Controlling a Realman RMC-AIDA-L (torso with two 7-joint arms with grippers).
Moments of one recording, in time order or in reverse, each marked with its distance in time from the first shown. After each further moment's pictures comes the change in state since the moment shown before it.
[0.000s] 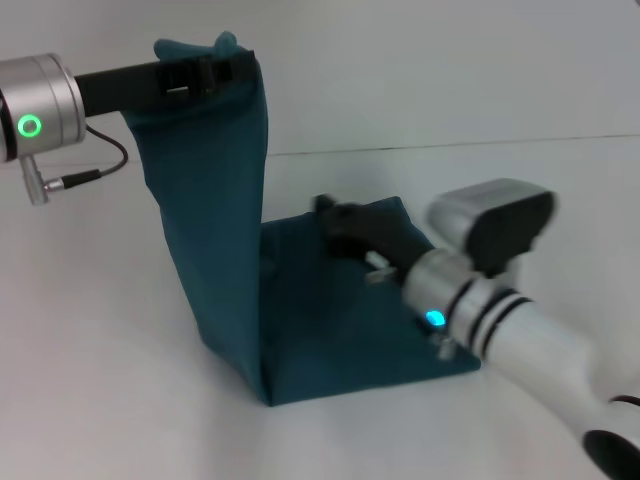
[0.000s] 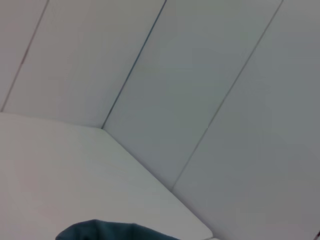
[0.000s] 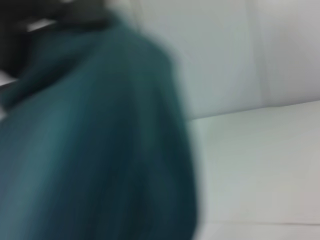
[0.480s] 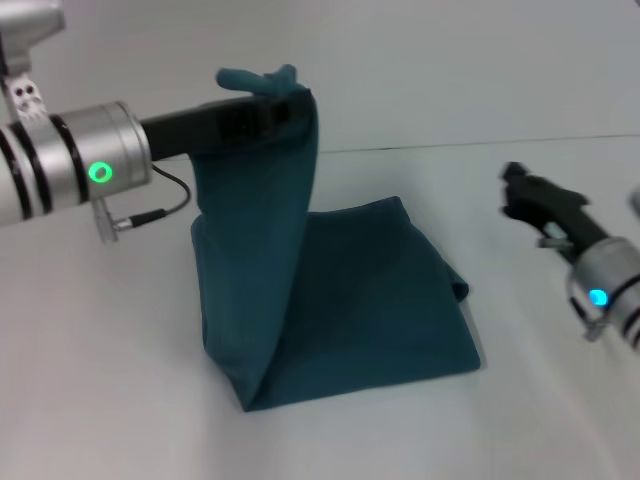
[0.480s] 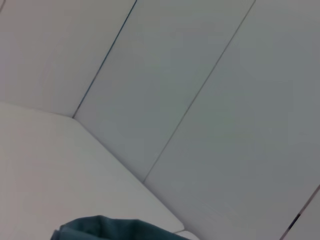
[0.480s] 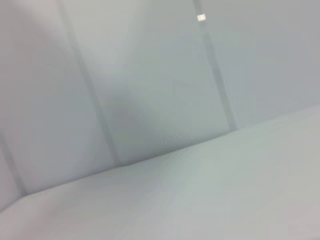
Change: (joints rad) left arm 0.001 -0.008 0.132 0.207 -0.191 -0.096 0.168; right arm -0.074 -0.012 0.133 -0.363 0.004 -0.210 0.242
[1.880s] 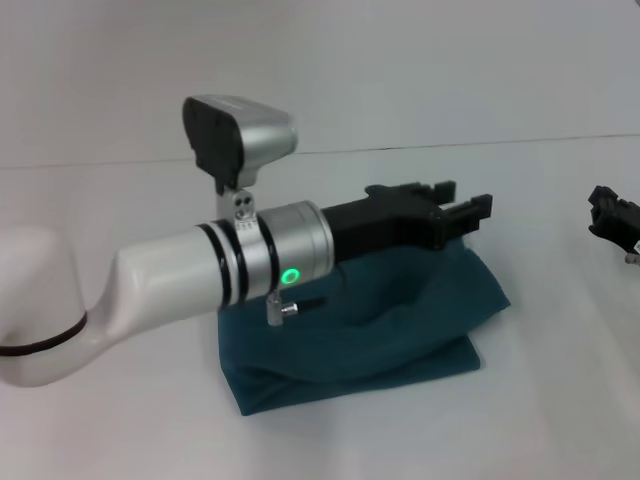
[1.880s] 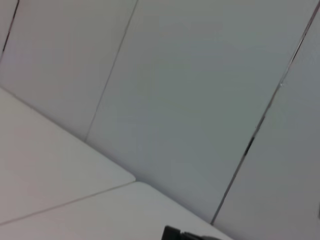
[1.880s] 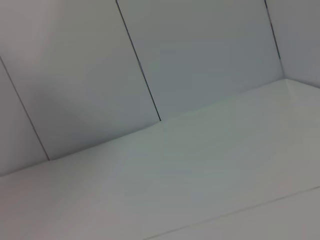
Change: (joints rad) left arm -0.063 -0.005 0.741 0.280 -0.720 -0.375 0.511; right arm -0.017 -0.006 -0.067 -0.226 -0.005 -0.012 0.212
